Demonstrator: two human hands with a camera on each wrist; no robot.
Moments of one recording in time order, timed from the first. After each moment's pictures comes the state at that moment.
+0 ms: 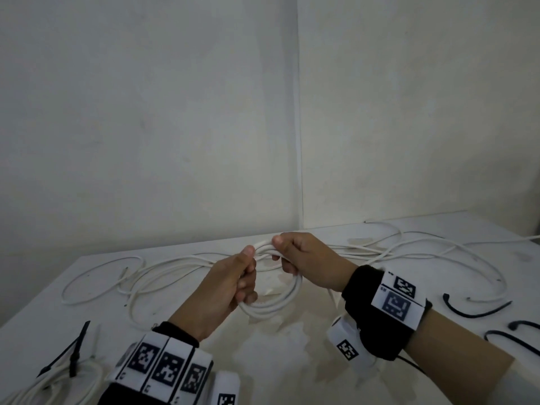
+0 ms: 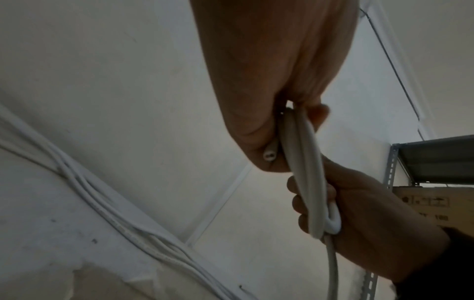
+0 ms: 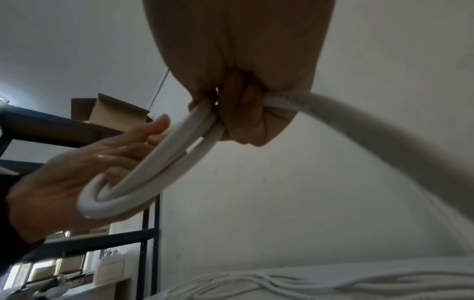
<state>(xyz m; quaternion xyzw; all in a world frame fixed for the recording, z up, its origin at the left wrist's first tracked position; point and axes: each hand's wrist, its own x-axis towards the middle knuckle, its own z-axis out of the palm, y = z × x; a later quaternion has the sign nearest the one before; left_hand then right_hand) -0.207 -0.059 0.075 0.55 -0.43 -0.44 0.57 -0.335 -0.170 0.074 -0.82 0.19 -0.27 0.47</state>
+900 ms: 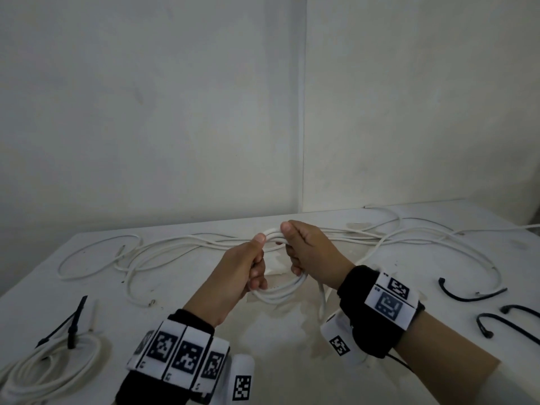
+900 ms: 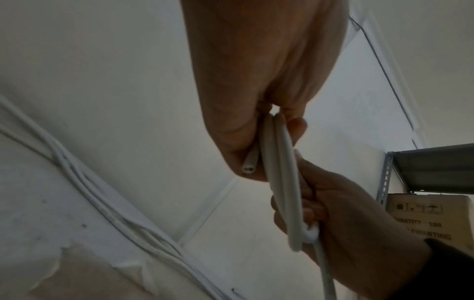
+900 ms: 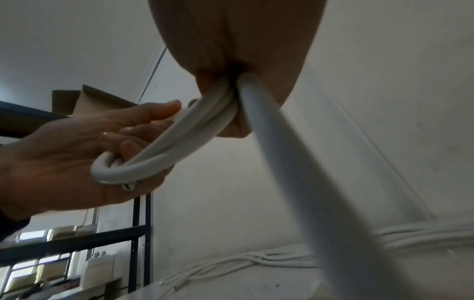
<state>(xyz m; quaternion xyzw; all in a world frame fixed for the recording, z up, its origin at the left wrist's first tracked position) -0.219 -0.064 0.059 0.59 -0.42 -0.42 0.55 -0.333 -0.160 0.050 -0.75 0.23 -0.34 0.52</state>
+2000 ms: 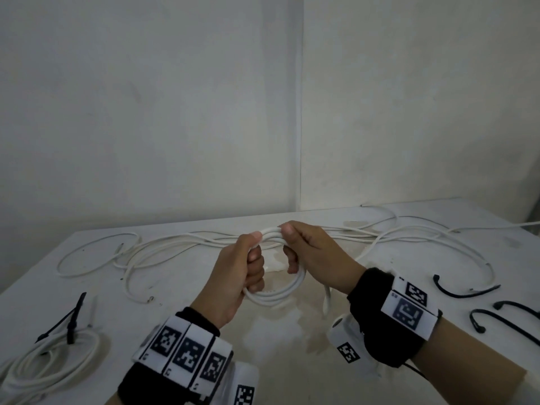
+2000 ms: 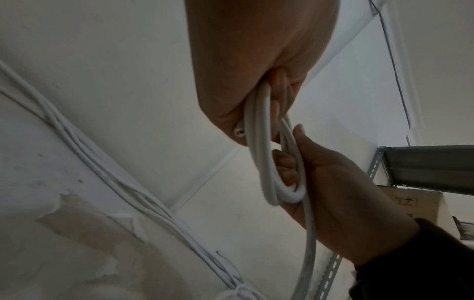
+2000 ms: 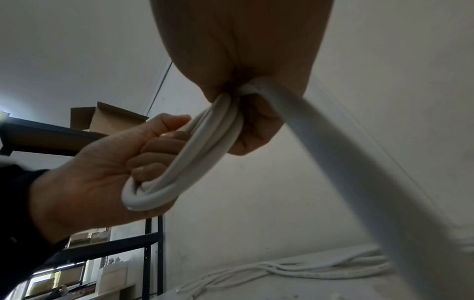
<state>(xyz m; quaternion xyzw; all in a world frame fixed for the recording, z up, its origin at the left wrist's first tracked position) -0.233 -0.058 0.064 0.55 -0.35 -0.43 0.63 -0.351 -0.152 0.054 -0.81 0.18 -0.33 0.44</state>
